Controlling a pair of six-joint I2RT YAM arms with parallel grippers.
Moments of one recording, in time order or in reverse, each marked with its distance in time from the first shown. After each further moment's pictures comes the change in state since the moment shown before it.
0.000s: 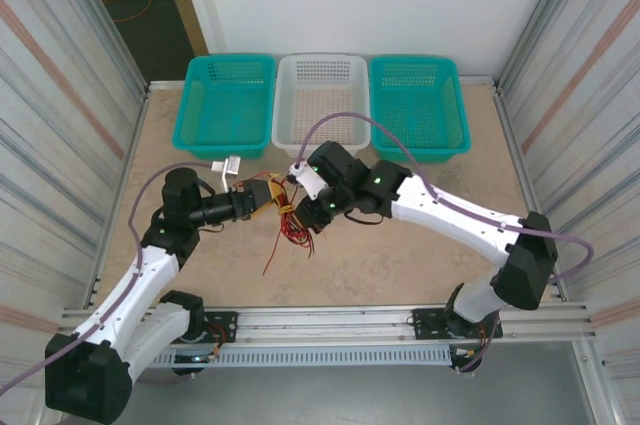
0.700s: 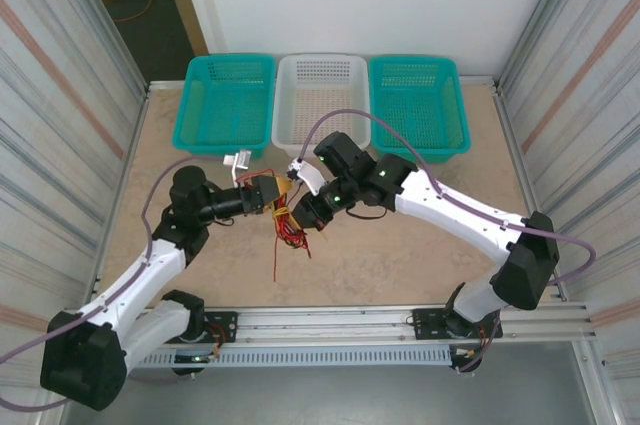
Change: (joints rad) left arm -0.086 0.066 -0.011 0.243 0.005 -0.112; right arm -0.050 0.014 0.019 0.009 -0.236 0.000
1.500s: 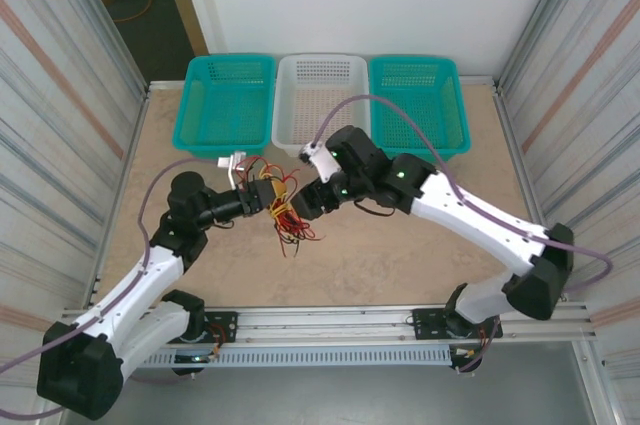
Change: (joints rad) left arm -0.020 -0.047 -0.019 -0.035 -0.138 0.024; right arm 0.011 -0.122 0.017 -0.002 0.397 0.061
